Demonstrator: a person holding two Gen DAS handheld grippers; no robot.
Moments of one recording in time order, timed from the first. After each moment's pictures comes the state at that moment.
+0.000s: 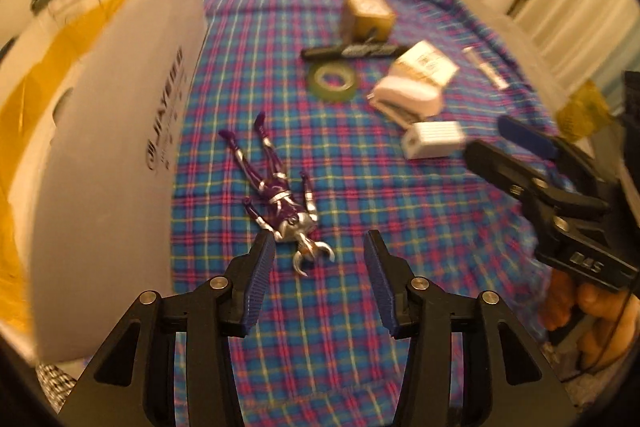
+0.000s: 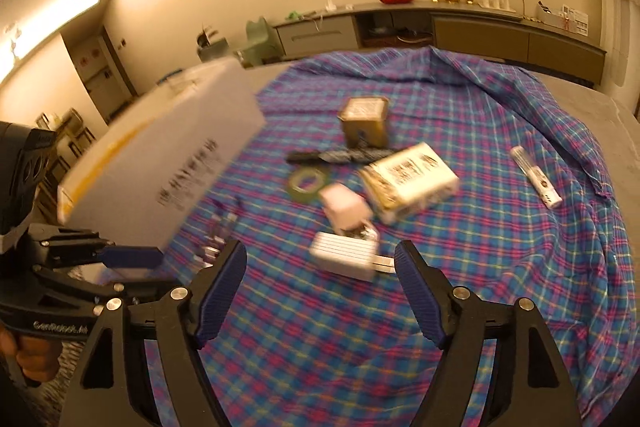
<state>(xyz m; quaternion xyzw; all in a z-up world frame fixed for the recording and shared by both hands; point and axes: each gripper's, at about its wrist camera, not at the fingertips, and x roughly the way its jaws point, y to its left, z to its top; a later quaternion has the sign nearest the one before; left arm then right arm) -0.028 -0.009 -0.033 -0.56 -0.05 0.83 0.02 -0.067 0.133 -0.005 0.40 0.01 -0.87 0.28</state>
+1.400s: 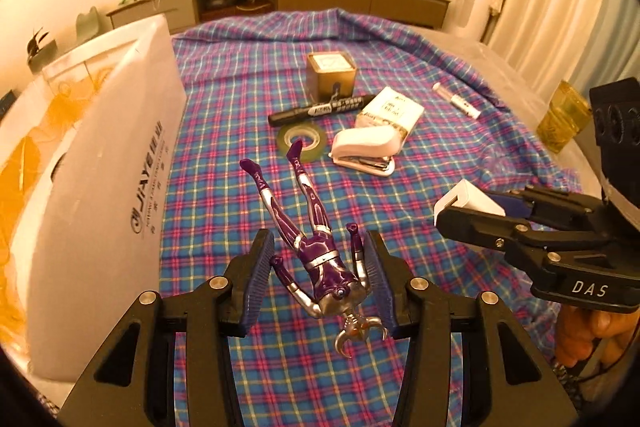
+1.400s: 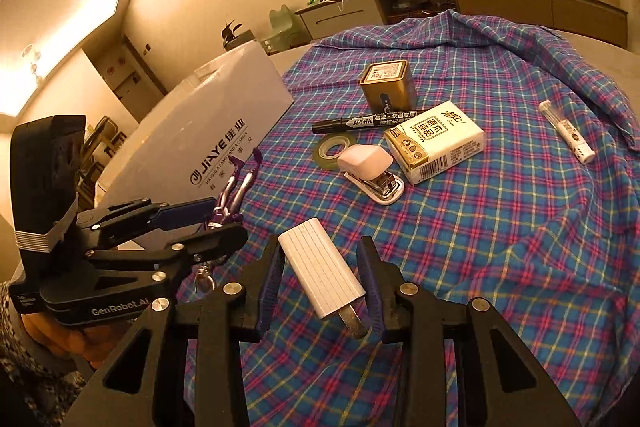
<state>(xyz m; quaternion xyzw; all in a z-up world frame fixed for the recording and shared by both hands) -0.011 0.017 -0.001 -0.44 -0.01 0.89 0.06 -0.049 0.146 -0.009 0.43 -0.07 -0.83 0.34</state>
